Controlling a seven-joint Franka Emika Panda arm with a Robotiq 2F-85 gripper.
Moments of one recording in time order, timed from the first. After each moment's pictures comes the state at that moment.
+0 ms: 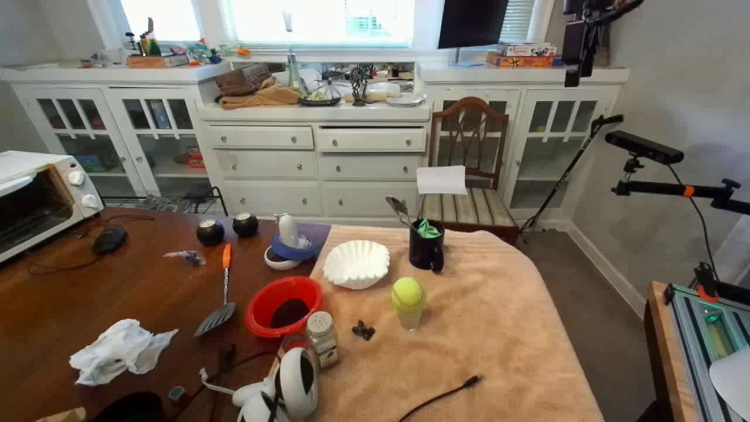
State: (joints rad) arm -0.17 -0.32 -0.19 -2.02 -0.17 1.57 -0.15
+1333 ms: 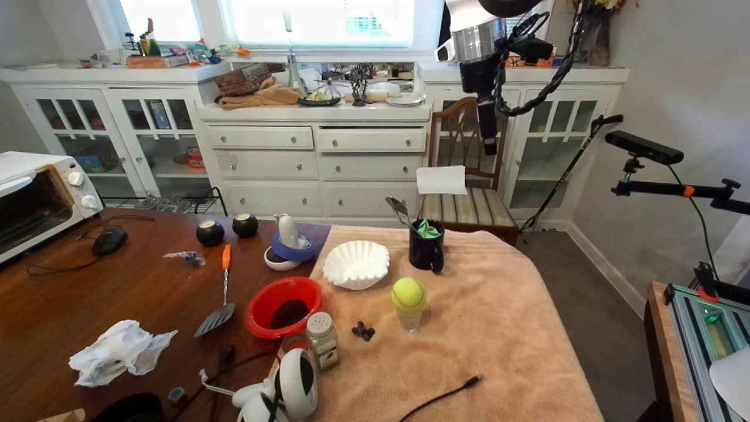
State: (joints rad) arm -0.05 0.03 -0.06 -1.92 -0.16 1.73 -0.35
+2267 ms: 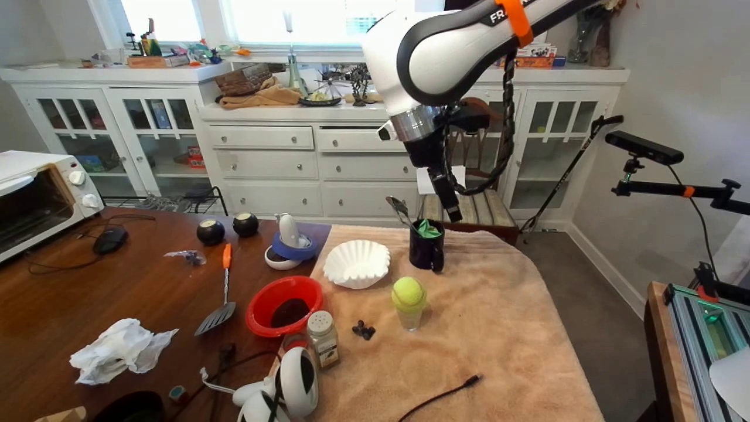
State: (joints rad) arm 0.03 0.34 0.07 -1.77 -0.17 1.70 -0.38
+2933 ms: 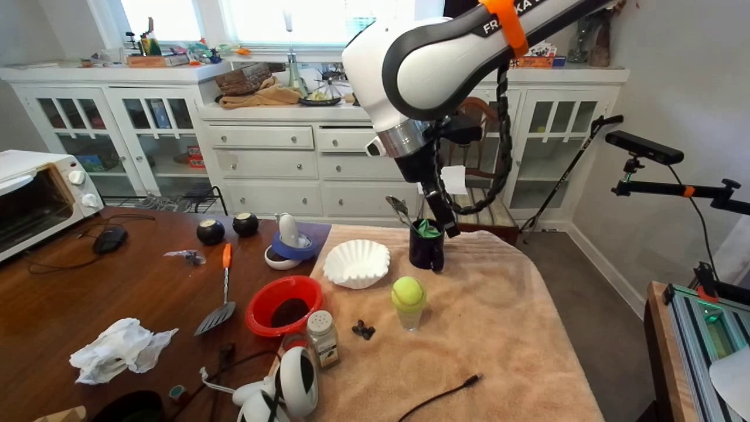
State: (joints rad) arm 0.08 0.38 0.10 -1.74 -0.18 1.65 -0.29
